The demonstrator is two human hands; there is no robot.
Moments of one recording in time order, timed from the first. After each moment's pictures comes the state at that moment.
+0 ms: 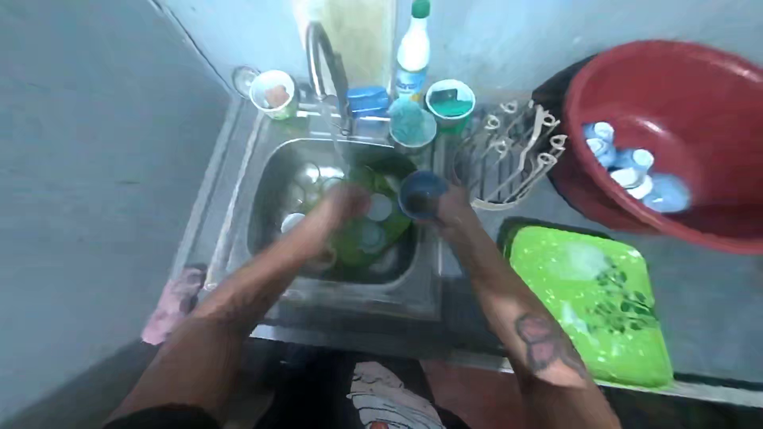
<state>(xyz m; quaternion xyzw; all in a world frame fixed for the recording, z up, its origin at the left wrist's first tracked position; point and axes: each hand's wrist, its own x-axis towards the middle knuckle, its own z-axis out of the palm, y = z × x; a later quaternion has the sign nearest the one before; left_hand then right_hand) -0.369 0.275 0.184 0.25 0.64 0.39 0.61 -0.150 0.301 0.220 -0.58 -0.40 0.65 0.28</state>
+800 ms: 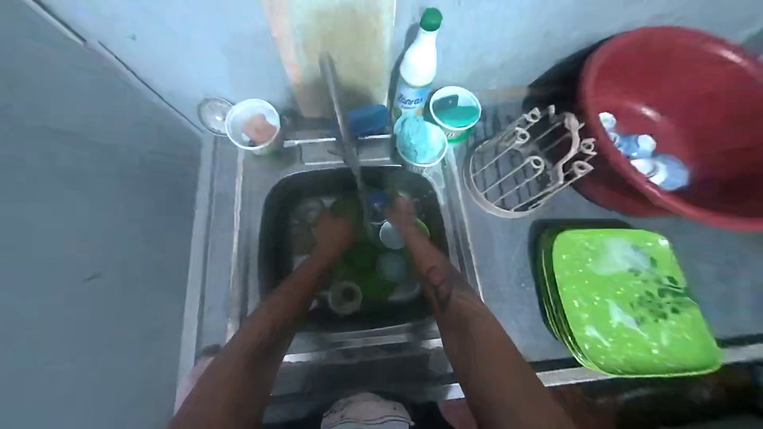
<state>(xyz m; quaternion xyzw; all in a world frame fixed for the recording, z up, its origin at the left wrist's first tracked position) -0.454 0.317 0.119 0.61 0.74 -0.08 0.29 -0.293 0.388 0.084 -0.69 -0.55 0.47 0.09</state>
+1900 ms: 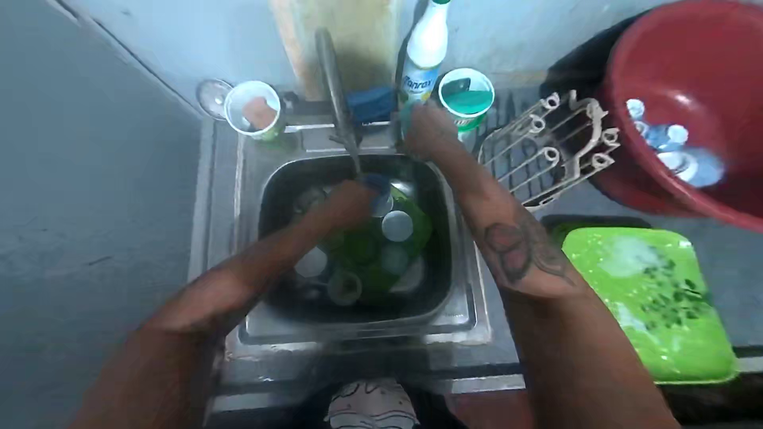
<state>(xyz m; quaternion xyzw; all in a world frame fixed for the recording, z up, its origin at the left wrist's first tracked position) -0.442 0.357 0.185 0.81 0.51 -0.05 0.28 -0.272 0.460 0.234 -0.62 -0.75 0.23 -0.01</state>
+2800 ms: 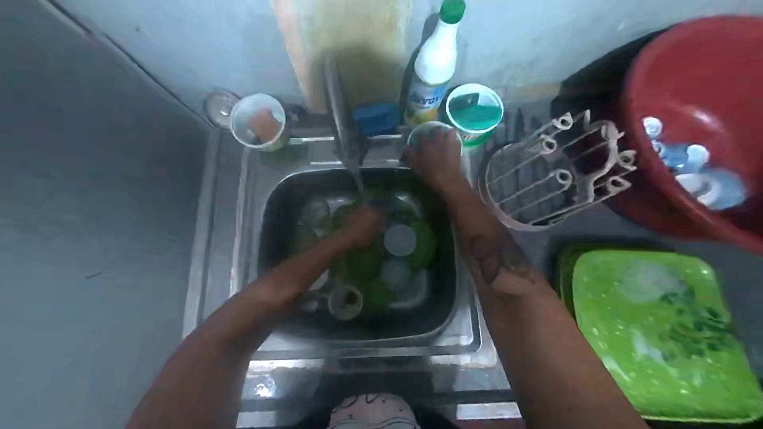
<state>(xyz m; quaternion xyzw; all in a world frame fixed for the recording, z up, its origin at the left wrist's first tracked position) -0.426 0.361 0.136 0.74 0.56 -0.03 0.37 -0.249 0.487 0.142 -0.61 -0.77 0.14 0.06</state>
